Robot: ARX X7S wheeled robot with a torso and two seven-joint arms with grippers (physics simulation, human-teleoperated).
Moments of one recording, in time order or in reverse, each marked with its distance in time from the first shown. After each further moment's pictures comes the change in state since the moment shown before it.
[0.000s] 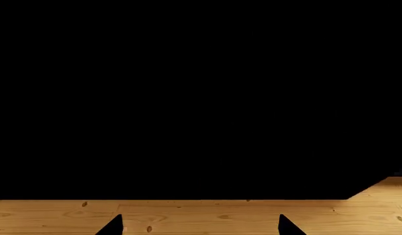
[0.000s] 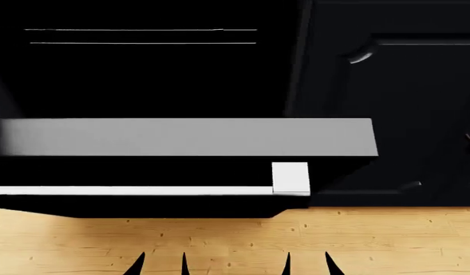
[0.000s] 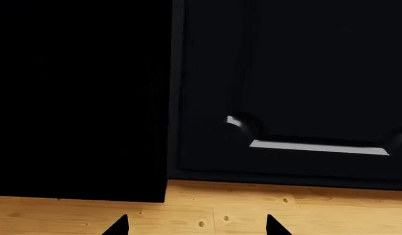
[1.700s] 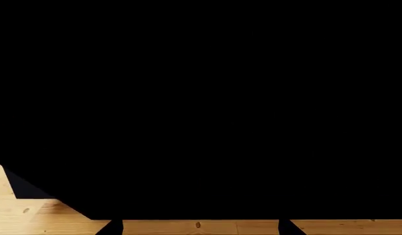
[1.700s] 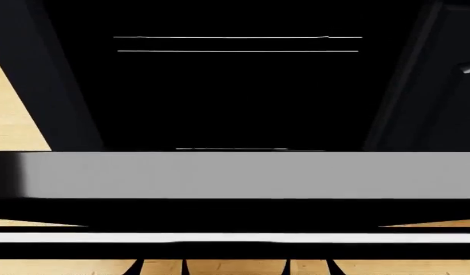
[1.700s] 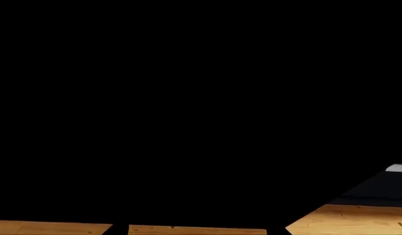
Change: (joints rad) left arm -0.001 0.000 0.001 0.000 0.000 -0.001 -0.001; right arm 0.000 -0.001 0.009 0.000 0.001 -0.009 -0.011
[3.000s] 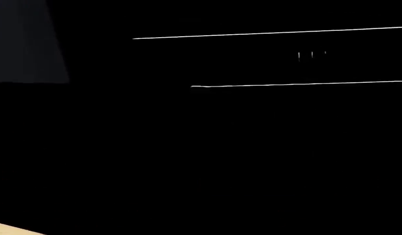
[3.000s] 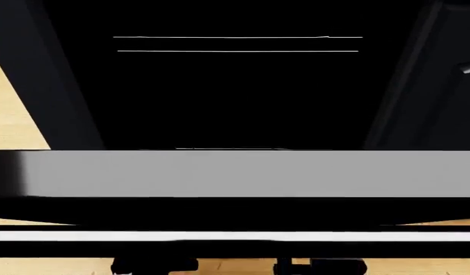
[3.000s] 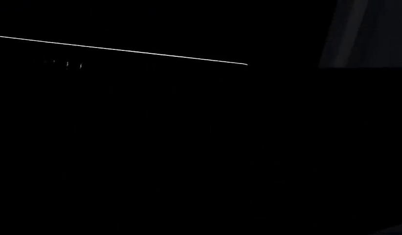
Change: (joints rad) left arm -0.139 -0.015 0.100 0.000 0.006 -0.154 -0.155; right arm 0.114 0.012 -0.042 0.000 0.002 0.087 0.066
